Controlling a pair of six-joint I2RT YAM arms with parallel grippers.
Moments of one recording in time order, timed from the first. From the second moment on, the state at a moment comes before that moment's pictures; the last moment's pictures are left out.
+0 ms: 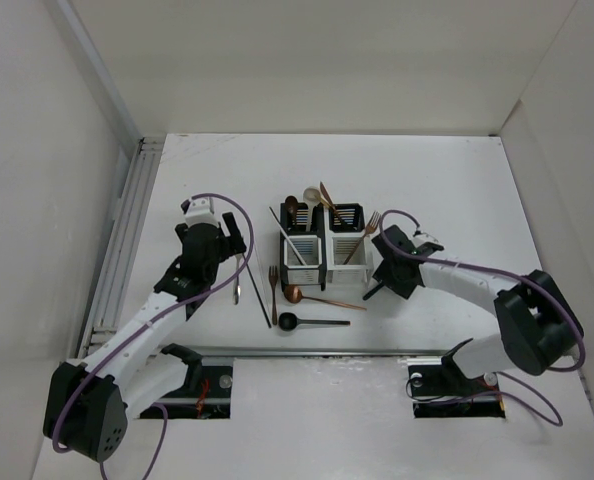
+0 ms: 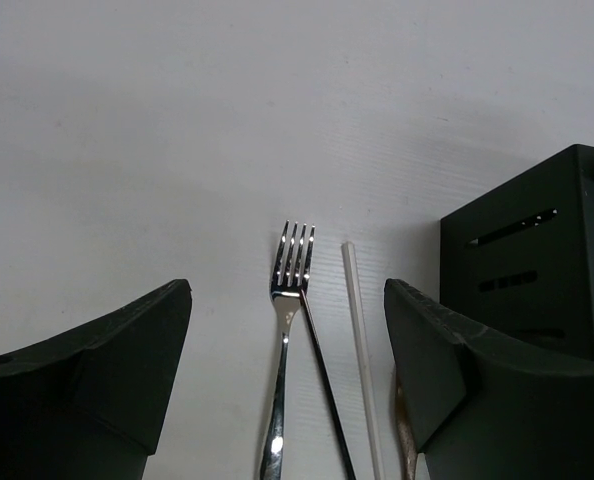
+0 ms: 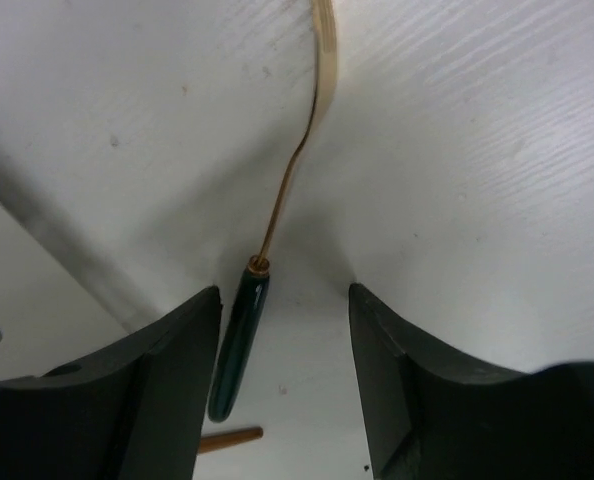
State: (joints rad) left arm -0.40 0.94 0.52 -0.01 -0.38 -0.40; right arm 0.56 1.40 0.73 -0.57 0.35 1.15
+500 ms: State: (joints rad) left arm -0.40 0.93 0.52 -0.01 -0.40 -0.40; right arm 0.53 1.46 0.76 -0.52 0.28 1.20
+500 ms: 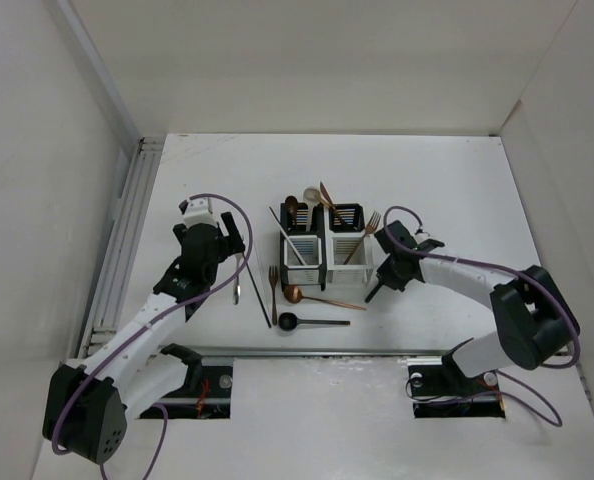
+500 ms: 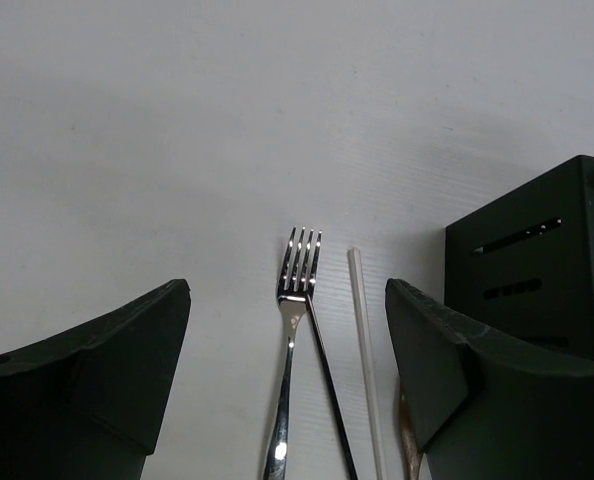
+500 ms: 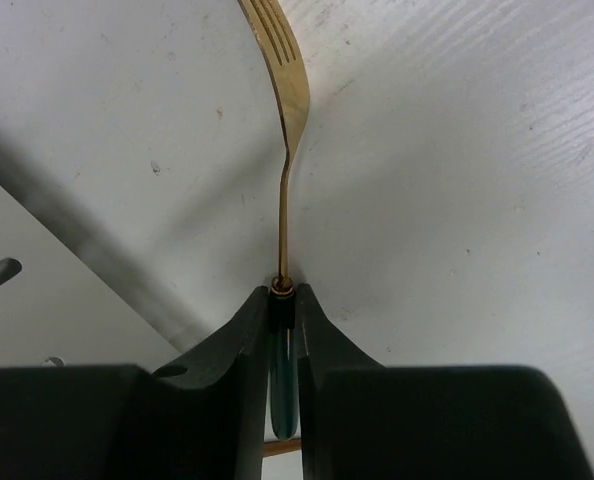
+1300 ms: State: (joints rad) left arm -0.40 0.93 0.50 0.00 -0.41 -0.40; right arm 0.64 0.78 0.72 0.00 0.62 0.56
